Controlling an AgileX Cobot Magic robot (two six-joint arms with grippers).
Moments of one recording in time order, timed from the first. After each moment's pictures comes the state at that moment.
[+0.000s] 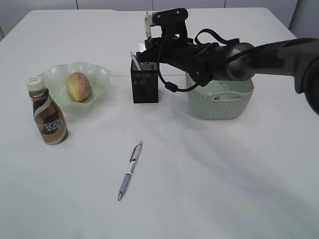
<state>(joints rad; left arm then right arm) -0.41 1.26 -1.53 0.02 1.26 -0.28 0.38 2.40 -1.86 -0.23 -0.28 0.17</state>
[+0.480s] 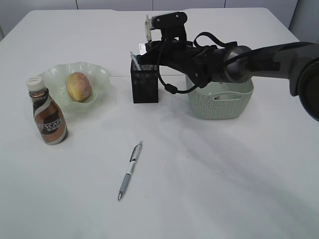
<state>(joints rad) -0.41 1.26 -1.53 0.02 1.26 -0.28 0.38 2.43 -1.89 -0.23 -0.27 0.17</state>
